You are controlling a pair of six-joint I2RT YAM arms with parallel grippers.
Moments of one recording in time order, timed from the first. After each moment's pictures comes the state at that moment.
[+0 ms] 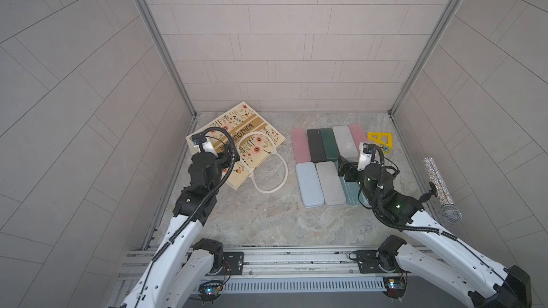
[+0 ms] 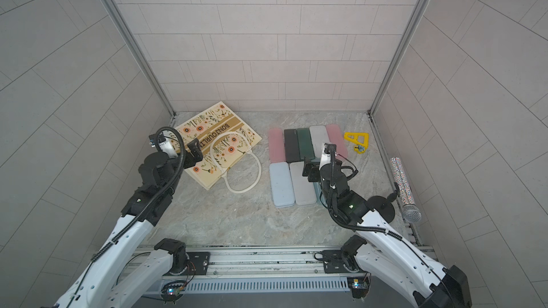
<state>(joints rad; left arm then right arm) -0.22 0.79 0.66 -0.12 -0.32 -0.37 0.56 0.80 0.59 -0.10 0.49 0.31</state>
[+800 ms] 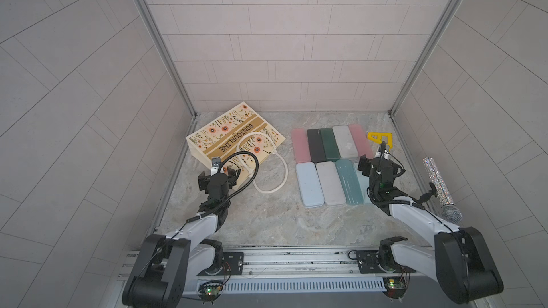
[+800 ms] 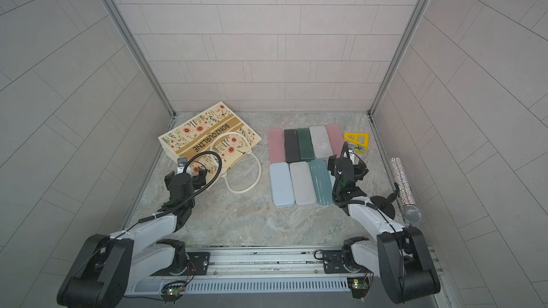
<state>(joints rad) -0.14 1.16 0.20 0.57 -0.50 0.03 0.12 1.18 0.40 0.35 0.53 0.12</state>
